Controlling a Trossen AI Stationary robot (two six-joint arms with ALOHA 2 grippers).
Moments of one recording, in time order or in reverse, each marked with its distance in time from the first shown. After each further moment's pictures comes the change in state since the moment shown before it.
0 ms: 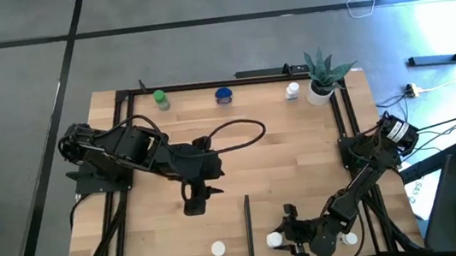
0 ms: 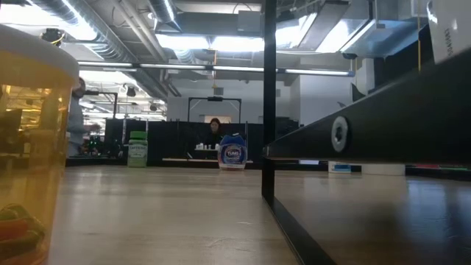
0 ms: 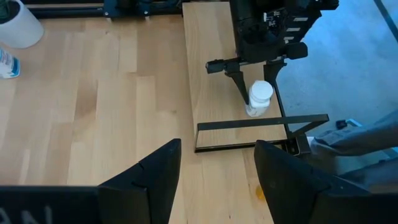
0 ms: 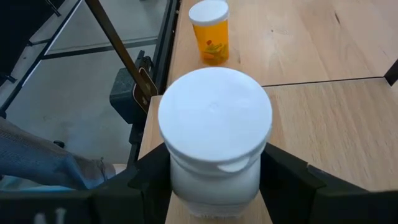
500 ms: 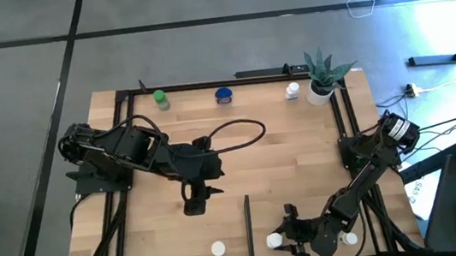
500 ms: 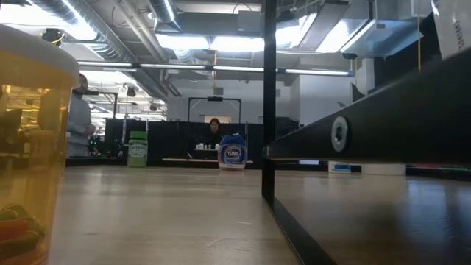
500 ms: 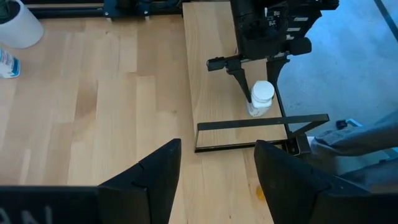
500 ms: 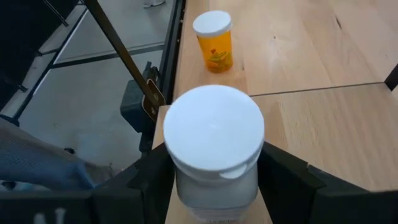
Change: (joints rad) left arm 0.000 0.000 0.000 0.000 0.000 0.001; right arm 0.000 -0.025 0.000 0.005 -0.005 0.018
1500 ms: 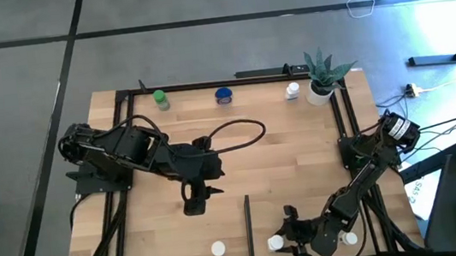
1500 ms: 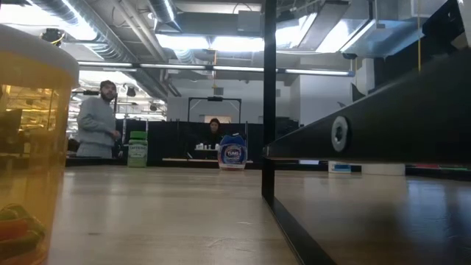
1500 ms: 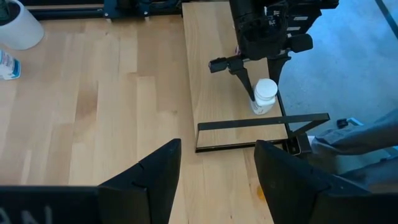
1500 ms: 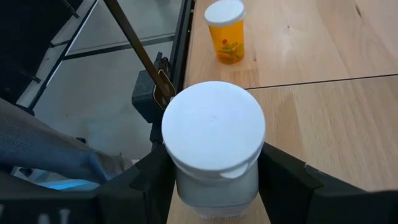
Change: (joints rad) left arm 0.000 0.000 0.000 0.000 0.000 0.007; right arm -0.005 -0.004 0.001 -0.011 -0.062 0.003
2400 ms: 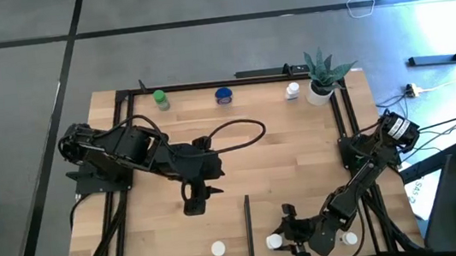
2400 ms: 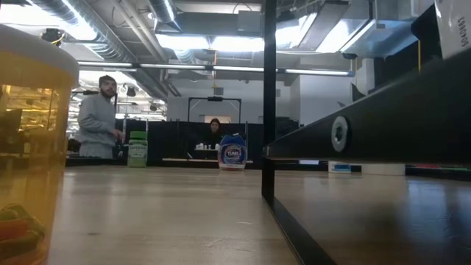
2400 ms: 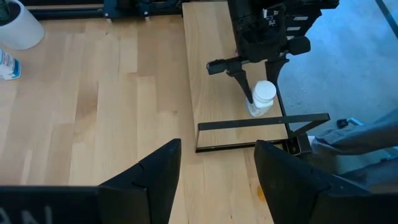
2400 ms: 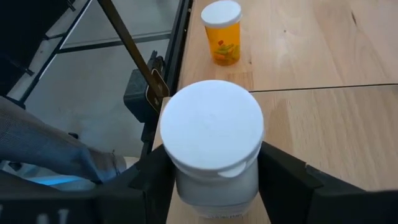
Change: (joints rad) left arm 0.000 0.000 0.000 0.000 -0.001 0.000; right arm -0.014 0.000 0.001 -0.005 -0.008 -0.048
